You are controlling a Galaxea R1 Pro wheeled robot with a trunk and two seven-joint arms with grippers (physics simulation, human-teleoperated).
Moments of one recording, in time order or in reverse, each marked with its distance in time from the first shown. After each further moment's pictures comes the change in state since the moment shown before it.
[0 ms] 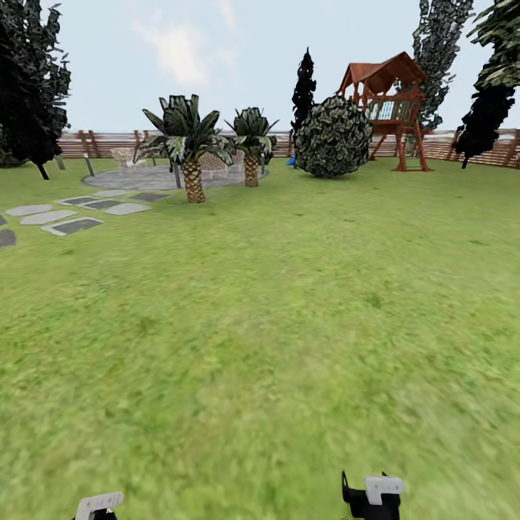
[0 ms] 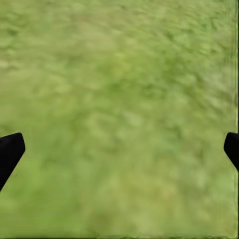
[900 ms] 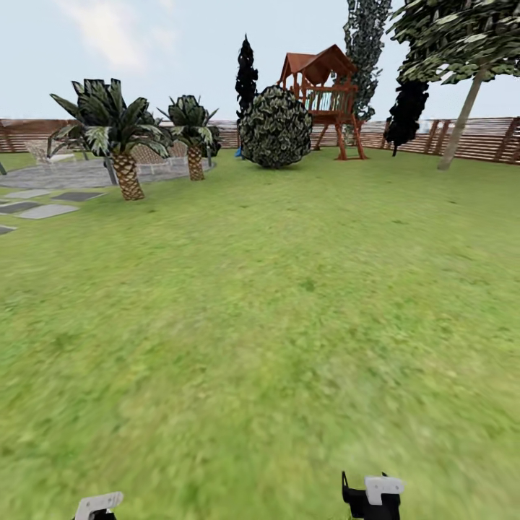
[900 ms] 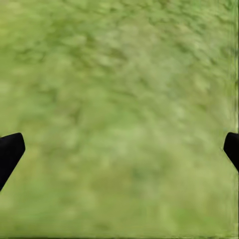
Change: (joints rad) left arm 0.000 0.001 0.002 0.001 0.000 0.000 0.000; right arm 0.000 0.000 0.000 0.000 0.000 0.000 0.000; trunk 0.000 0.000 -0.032
